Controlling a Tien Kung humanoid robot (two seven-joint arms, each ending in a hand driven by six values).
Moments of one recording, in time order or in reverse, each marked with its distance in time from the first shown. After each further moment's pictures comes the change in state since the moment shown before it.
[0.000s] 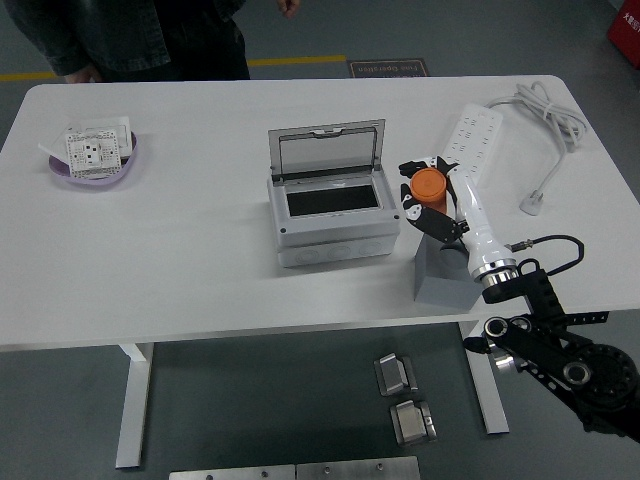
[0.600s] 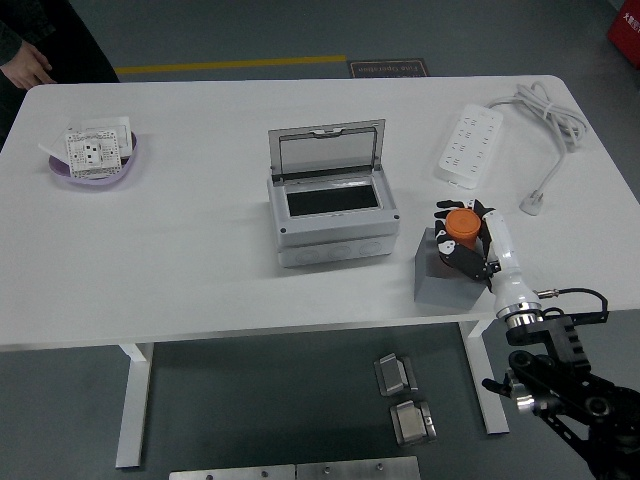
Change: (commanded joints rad) left arm -0.007 -0.006 -0.022 -0.005 0.021 0.001 0.000; right arm -0.226 -0.015 0.126 -0.010 0.181 0.029 0.154
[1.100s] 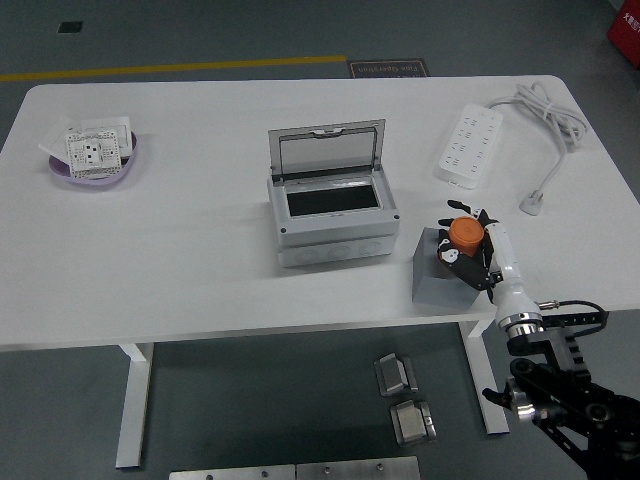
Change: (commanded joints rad) left arm -0.002 0.000 -0.002 0.000 0.007 0.003 0.003; right arm -0.024 0.013 -0.003 -0.036 0.057 0.012 0.035
